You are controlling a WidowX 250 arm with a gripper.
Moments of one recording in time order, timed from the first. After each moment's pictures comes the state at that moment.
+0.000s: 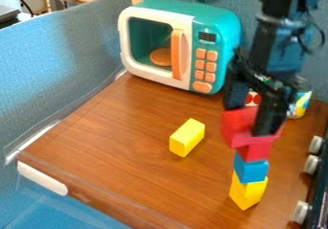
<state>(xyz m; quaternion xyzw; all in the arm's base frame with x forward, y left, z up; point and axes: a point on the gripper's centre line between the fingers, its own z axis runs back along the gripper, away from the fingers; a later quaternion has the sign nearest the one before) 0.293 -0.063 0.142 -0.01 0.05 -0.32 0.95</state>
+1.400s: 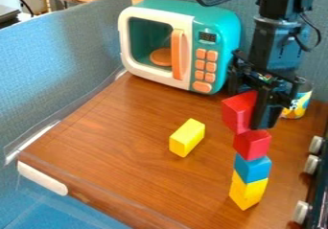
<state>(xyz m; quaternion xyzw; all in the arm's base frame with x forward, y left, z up) 0.301 -0.060 0.141 -0.03 0.05 -0.30 0.95</state>
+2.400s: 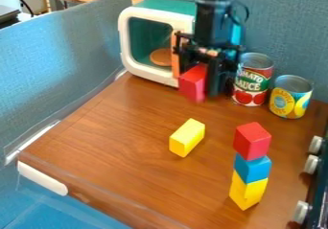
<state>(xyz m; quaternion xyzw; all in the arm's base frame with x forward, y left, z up) 0.340 0.024 0.132 -0.03 0.05 -0.09 0.99</state>
